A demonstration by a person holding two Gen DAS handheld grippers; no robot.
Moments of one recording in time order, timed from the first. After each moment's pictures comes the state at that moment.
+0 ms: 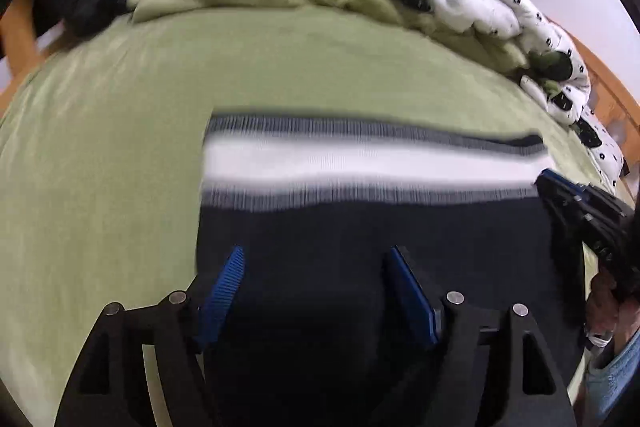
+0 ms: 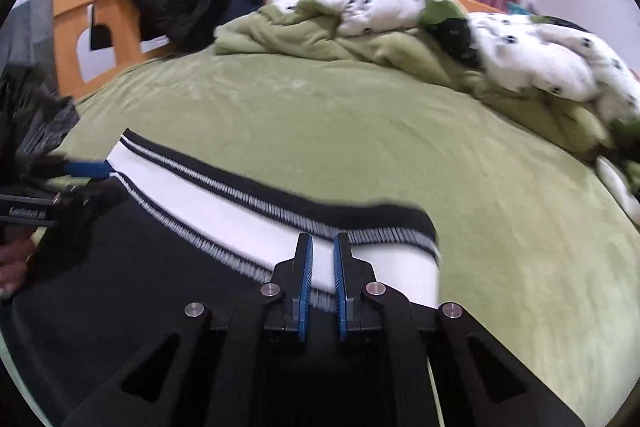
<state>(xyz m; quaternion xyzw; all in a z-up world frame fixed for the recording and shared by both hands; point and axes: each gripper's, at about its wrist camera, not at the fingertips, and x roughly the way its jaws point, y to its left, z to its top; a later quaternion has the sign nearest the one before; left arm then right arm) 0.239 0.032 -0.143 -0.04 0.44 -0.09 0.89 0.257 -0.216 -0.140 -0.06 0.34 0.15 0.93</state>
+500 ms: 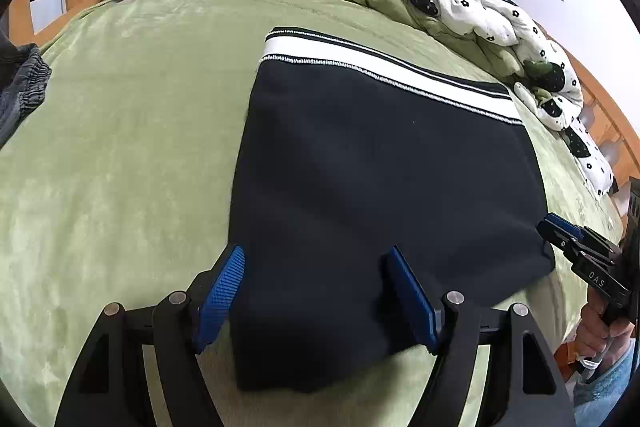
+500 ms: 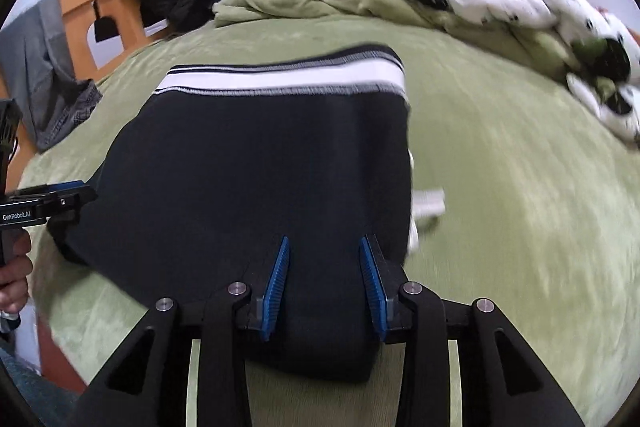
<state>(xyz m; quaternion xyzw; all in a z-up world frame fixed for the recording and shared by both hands) 0.122 0.055 -0.152 -0.10 0.44 -0.07 0.89 0.138 -0.252 -0.155 -0.02 0.41 0.14 0.90</state>
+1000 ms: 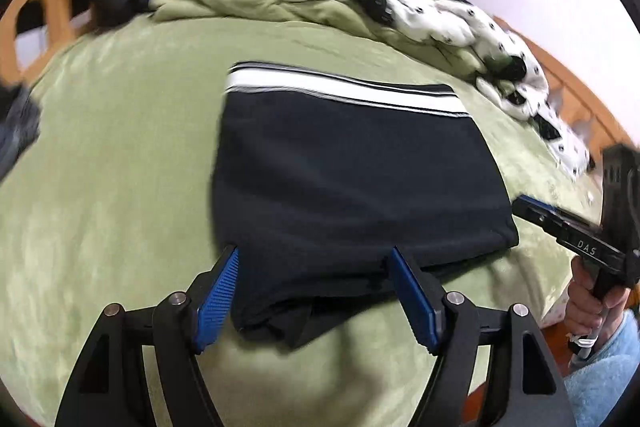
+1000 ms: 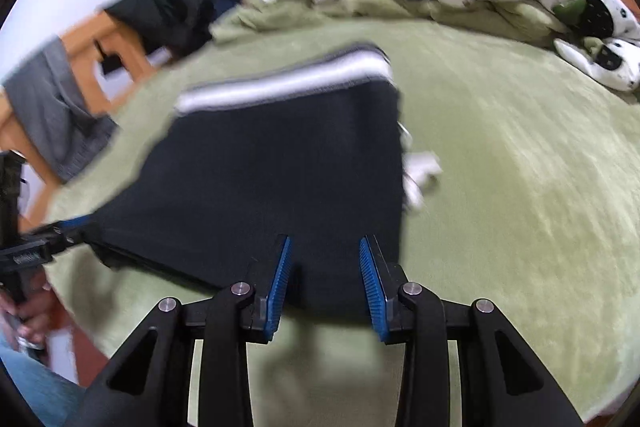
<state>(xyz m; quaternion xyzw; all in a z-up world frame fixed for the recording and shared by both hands) 0.096 0.034 -0.123 -0.06 0.41 -0.12 0.90 0.109 -0.265 -0.137 0.06 0.39 0.17 0.90</state>
